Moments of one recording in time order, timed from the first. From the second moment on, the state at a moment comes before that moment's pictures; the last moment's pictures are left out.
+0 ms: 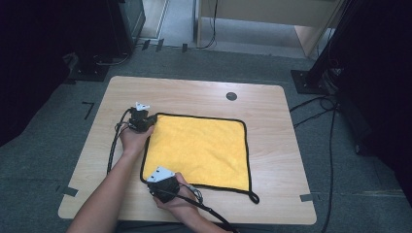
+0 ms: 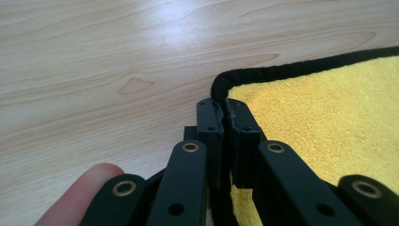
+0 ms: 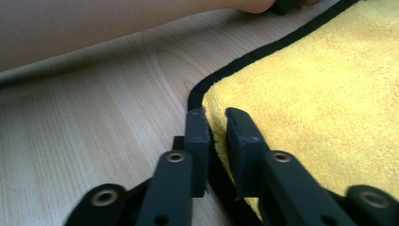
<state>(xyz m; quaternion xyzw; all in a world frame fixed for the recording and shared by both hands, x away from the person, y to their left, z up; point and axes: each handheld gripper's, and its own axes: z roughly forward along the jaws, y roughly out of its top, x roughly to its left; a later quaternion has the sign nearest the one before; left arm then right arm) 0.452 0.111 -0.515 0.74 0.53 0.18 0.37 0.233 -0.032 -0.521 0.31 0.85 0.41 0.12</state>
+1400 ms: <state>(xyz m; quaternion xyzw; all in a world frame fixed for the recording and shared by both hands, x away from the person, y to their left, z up) 0.447 0.077 -0.441 0.72 0.52 0.20 0.41 0.203 -0.104 -0.459 0.35 0.75 0.52 0.22</state>
